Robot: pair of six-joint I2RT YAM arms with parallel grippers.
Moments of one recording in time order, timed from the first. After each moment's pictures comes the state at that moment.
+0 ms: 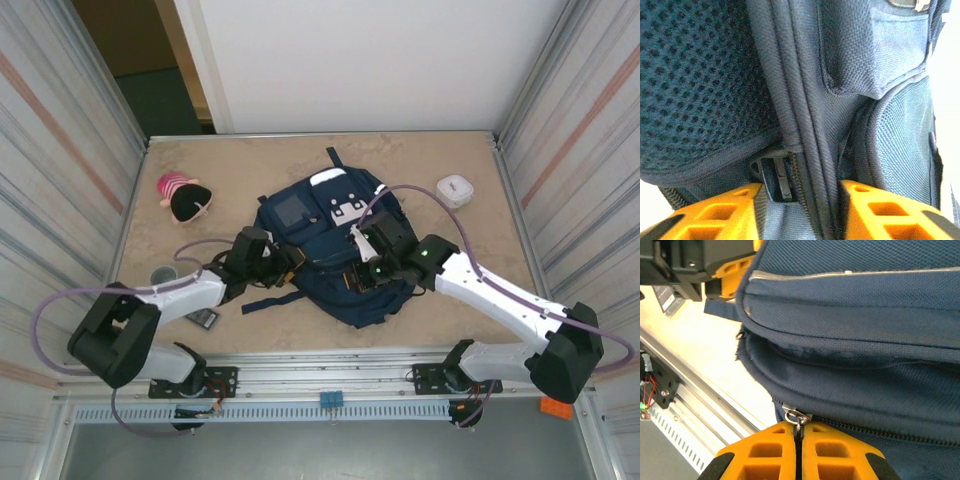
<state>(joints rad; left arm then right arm) -0.59 1.40 0.57 0.13 0.30 -1.27 0.82 1.22 0.99 -0.77 -0.21 0.46</state>
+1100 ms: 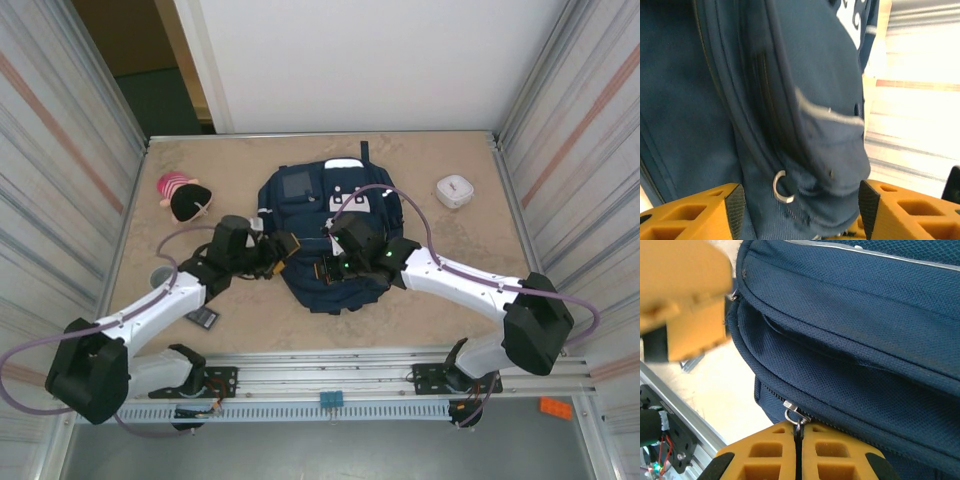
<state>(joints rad) -0.54 1.17 0.63 -0.09 0.37 -1.19 0.90 1.41 1.00 -0.44 -0.14 0.62</state>
